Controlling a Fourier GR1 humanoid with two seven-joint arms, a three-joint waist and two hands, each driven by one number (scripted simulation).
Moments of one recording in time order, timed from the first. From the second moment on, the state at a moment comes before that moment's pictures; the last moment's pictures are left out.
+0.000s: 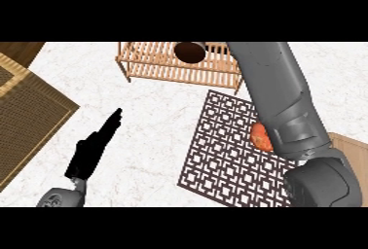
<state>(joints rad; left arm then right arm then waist) -0.08 0.22 -0.15 -1.38 -0.04 -0.06 0.04 -1.42 0.00 -0.49 -0.55 0.70 -0.53 0.55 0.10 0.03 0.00</state>
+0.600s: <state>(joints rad) -0.02 0.23 -0.11 -1.39 -0.03 -0.04 0.03 -1.38 -0.04 -0.54 -0.63 0.72 -0.93 0.43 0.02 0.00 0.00</state>
